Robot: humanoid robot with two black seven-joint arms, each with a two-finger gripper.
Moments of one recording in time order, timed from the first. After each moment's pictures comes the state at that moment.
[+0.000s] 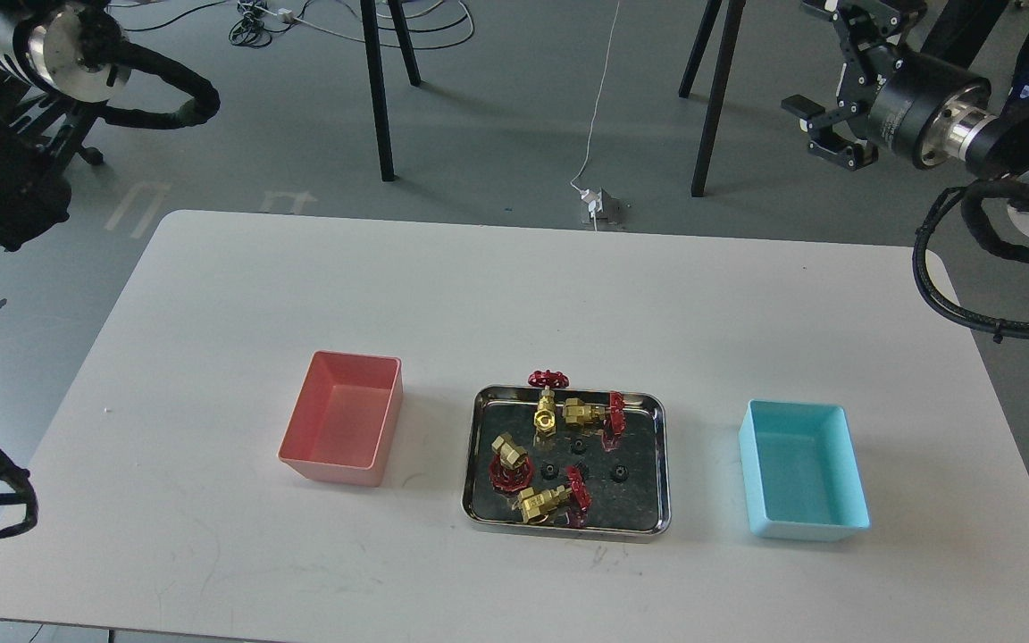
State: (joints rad) left arm -1.24 0.46 -0.64 -0.88 0.23 -0.24 -0.13; right arm 1.16 -0.68 0.27 0.97 -0.10 0.23 0.08
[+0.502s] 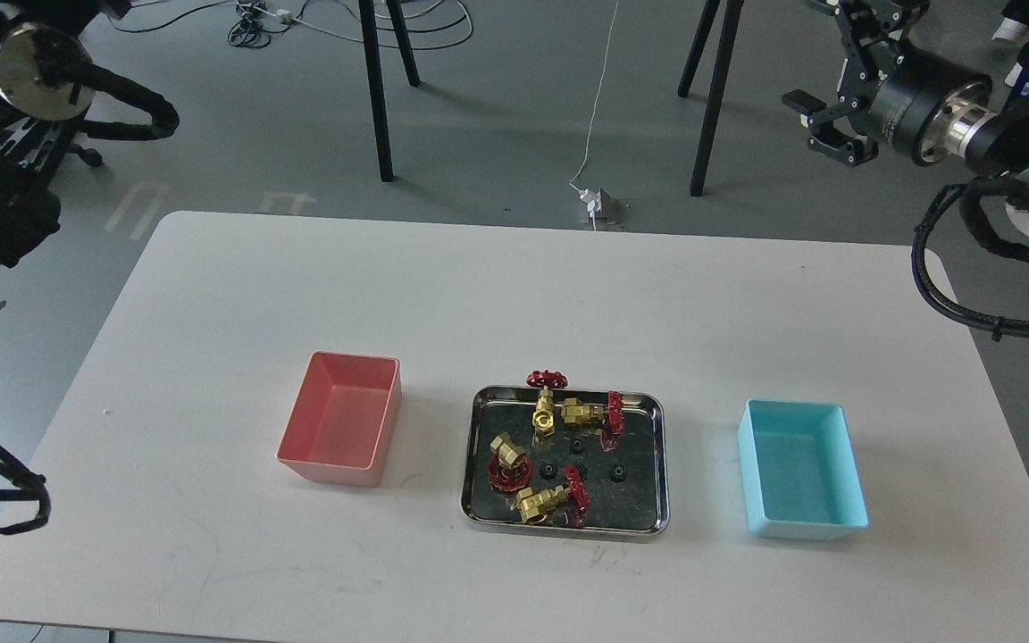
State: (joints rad) left arm -1.14 0.44 -0.83 -0.77 0.23 -0.48 -0.14; right arm 1.16 -0.67 0.27 0.97 -0.10 0.23 0.08
